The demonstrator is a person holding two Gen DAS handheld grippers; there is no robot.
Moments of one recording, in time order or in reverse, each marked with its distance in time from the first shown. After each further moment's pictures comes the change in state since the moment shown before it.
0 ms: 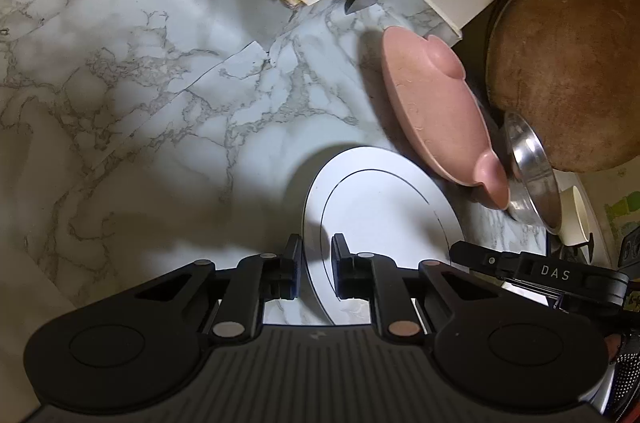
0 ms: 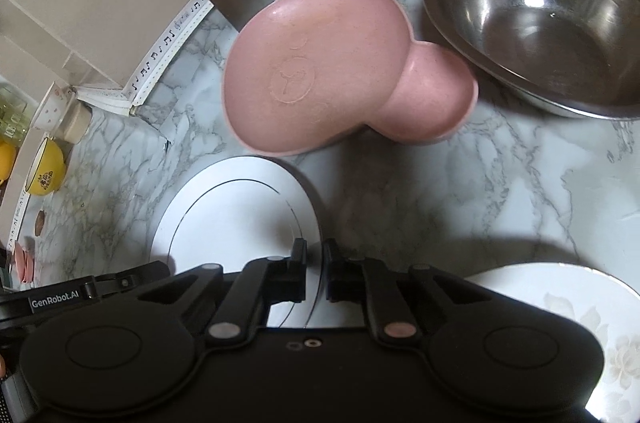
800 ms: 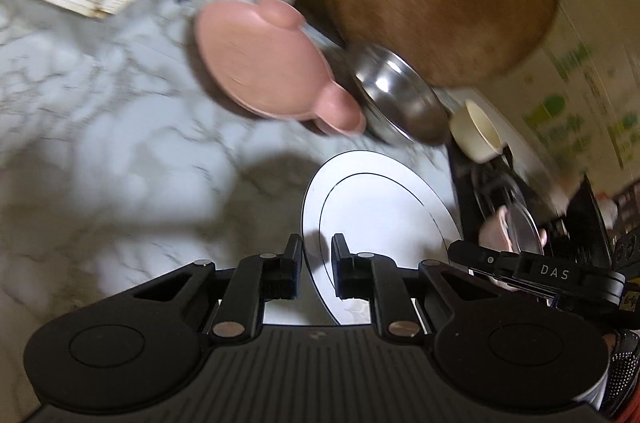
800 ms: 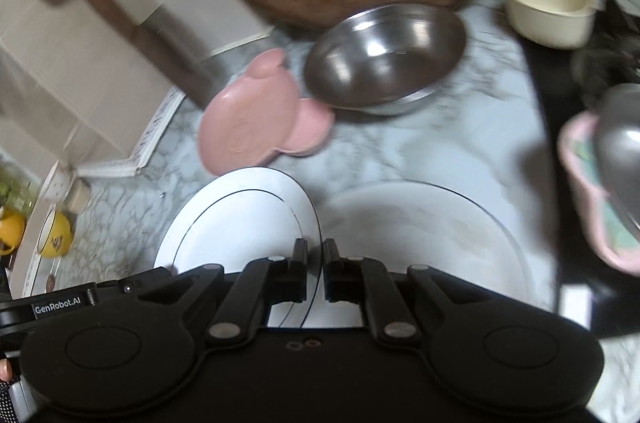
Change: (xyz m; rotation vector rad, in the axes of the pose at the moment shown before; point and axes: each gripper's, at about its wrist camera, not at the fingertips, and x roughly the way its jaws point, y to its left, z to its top) left arm -0.022 -0.101 -0.047 0.284 0.063 -0.181; right arm -0.131 -0.049 -0.074 0.198 -0.241 -0.082
